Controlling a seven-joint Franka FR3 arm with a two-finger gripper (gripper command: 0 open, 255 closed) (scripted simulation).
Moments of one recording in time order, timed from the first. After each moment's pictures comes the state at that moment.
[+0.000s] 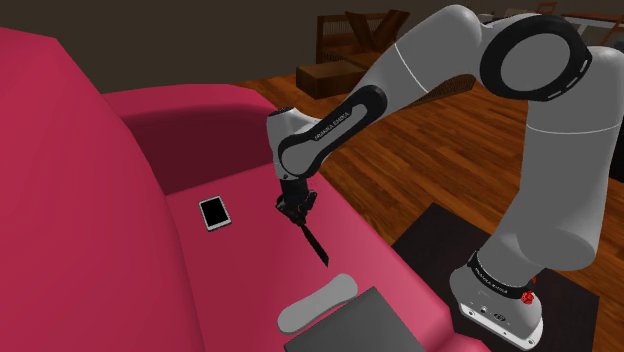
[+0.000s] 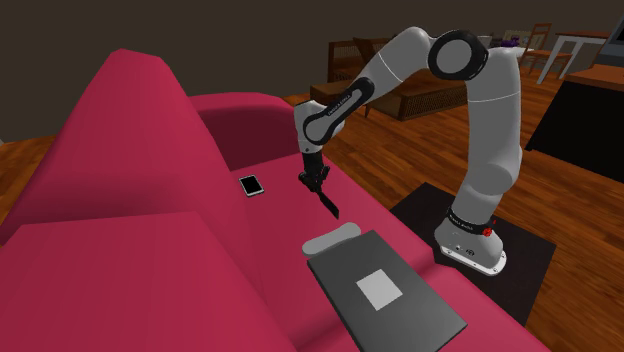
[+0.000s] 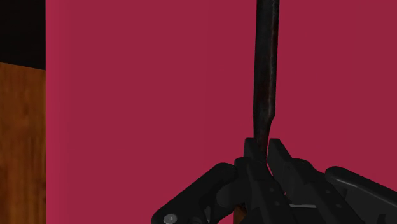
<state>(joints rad) 0.18 0.39 0.27 -2.03 0.04 2.19 0.62</state>
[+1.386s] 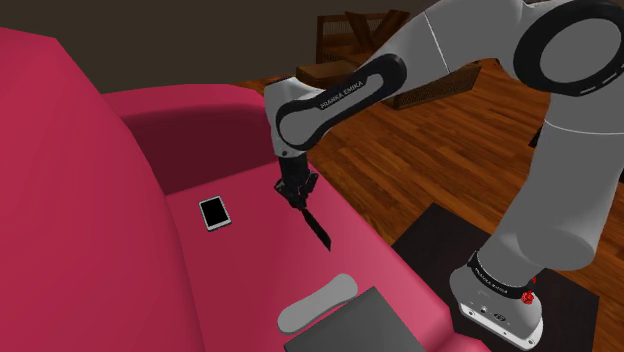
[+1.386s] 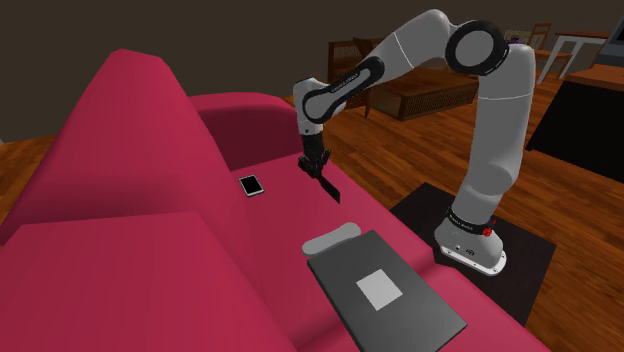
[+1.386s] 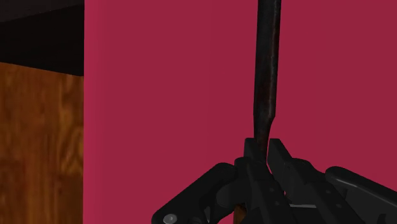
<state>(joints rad) 0.16 0.27 0.28 -1.99 0.07 2.03 0.61</state>
